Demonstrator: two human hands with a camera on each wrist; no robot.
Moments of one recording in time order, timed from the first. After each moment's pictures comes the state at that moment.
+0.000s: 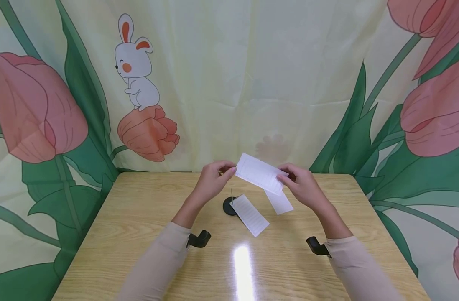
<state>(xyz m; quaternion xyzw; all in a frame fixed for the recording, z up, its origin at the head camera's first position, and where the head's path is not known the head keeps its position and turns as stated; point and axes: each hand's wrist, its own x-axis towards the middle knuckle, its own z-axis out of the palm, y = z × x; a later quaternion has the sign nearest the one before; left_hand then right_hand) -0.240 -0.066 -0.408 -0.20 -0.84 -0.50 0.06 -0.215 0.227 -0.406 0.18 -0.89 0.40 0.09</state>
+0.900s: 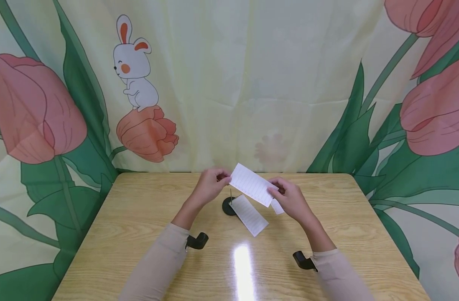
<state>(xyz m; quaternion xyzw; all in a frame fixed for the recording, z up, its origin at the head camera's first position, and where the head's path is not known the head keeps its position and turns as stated) -0.246 -0.071 -0.432 -0.17 -0.85 -0.50 0.01 -0.199 0.204 -0.448 0.11 -0.88 0.47 0.04</state>
